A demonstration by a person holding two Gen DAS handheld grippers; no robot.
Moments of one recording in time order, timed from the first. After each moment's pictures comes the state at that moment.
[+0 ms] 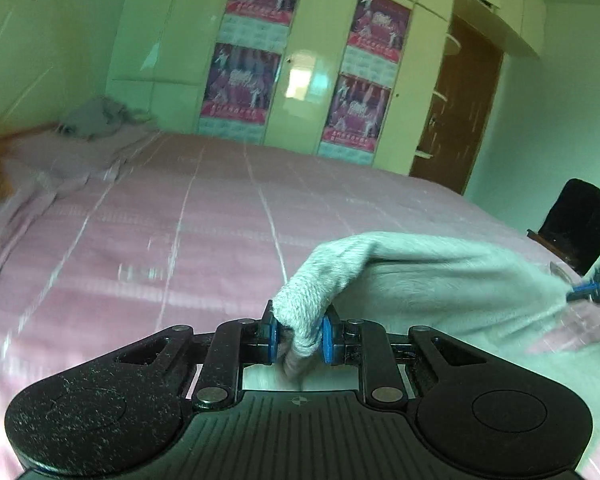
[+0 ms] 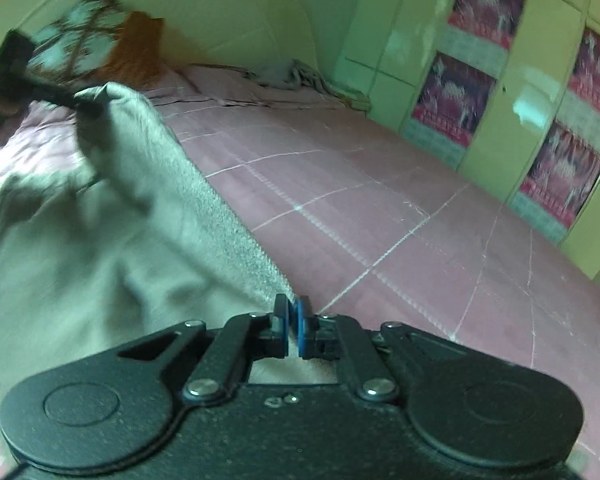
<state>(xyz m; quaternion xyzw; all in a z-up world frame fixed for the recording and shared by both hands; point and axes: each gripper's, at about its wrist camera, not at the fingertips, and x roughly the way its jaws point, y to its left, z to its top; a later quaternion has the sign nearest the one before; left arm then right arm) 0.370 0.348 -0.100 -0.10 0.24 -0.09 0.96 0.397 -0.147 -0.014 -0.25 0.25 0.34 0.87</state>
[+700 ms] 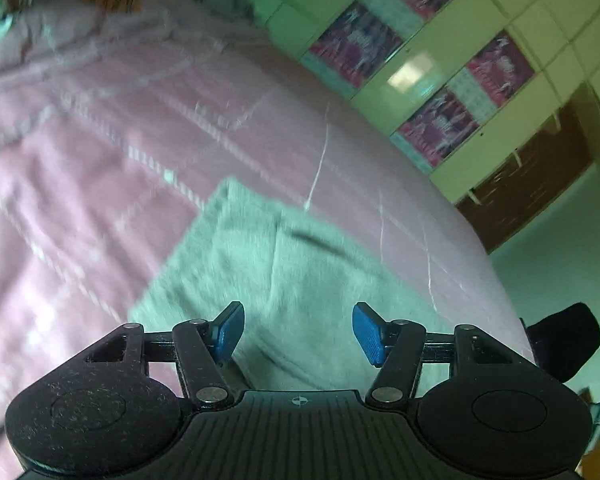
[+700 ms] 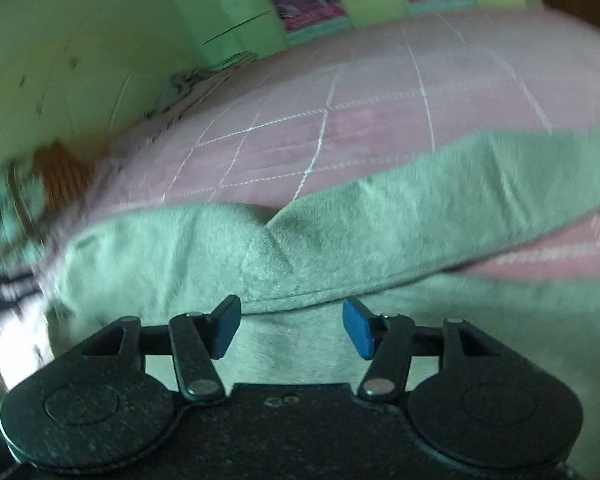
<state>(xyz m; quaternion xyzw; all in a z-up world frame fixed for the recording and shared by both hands) 0.295 0.346 -0.150 -0.34 0.32 0.00 0.88 0.353 -0.224 -0.093 0.13 0.40 0.23 0.88</state>
